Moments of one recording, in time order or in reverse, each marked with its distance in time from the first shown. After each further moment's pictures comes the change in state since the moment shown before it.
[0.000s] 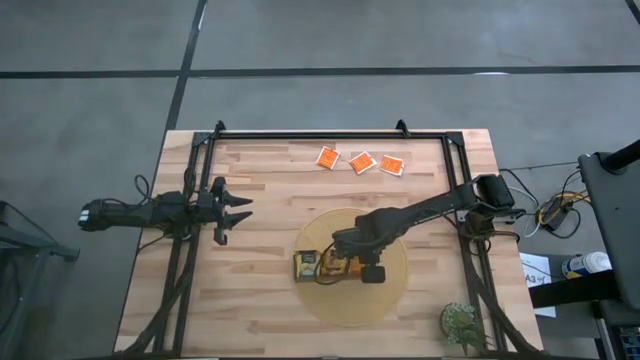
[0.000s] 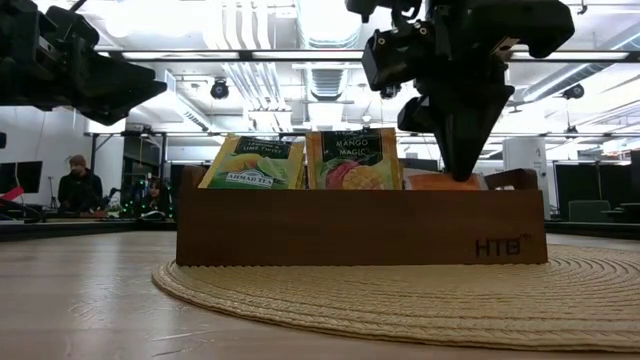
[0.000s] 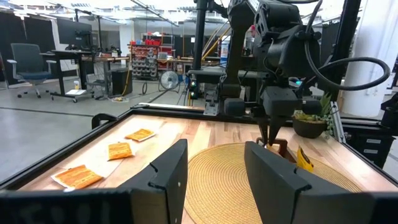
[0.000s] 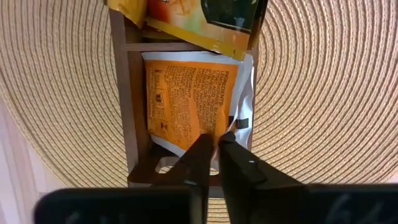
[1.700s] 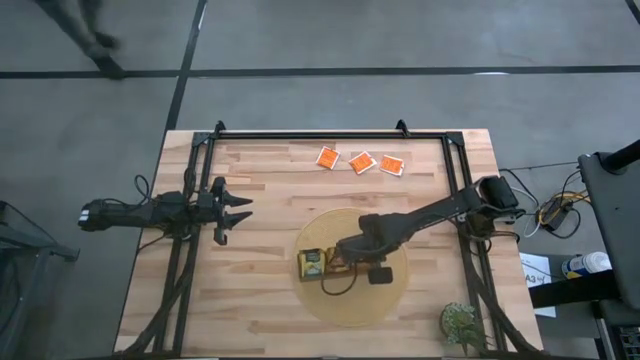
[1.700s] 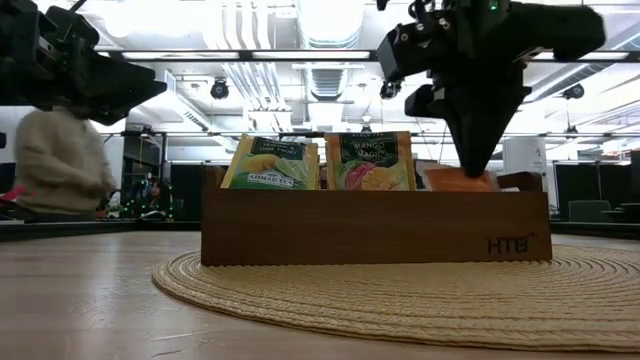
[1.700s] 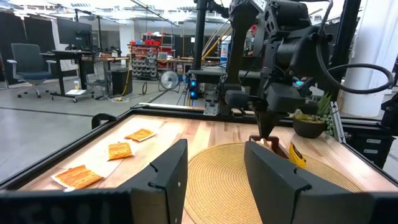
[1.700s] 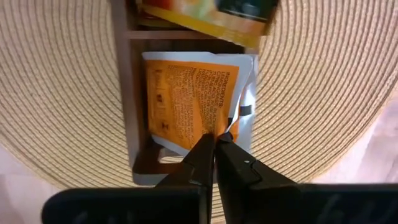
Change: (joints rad) left arm 0.000 0.000 0.000 0.000 0.000 0.000; right arm 0.051 -0.017 0.002 -0.082 0.130 -0.034
